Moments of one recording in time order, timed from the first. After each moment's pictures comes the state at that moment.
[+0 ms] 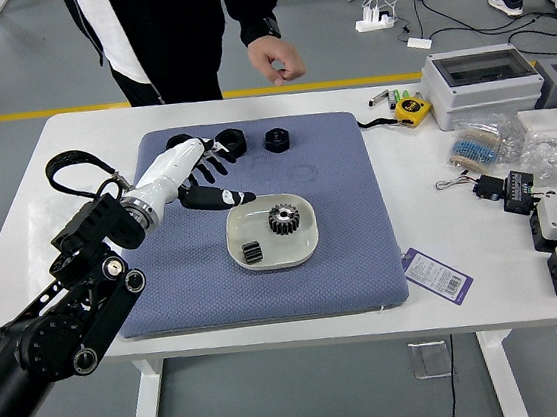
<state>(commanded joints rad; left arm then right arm) -0.56 0.08 -1.18 -1.10 1.94 -0.01 0.14 0.10 -0.24 0.20 0.26 0.04 -0.22 -0.06</state>
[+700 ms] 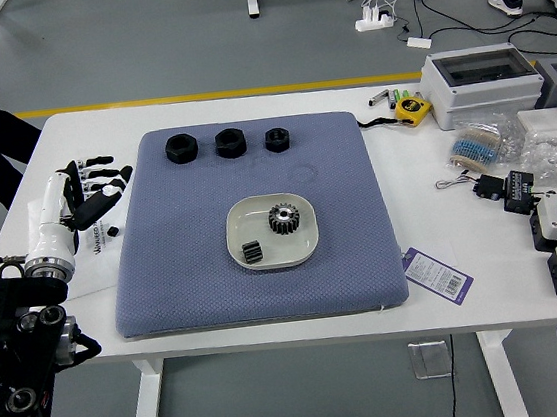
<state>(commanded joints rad) -0.31 0.00 -1.56 -1.17 1.43 0.13 -0.02 0.11 -0.24 0.19 0.26 0.06 -0.22 -0.05</state>
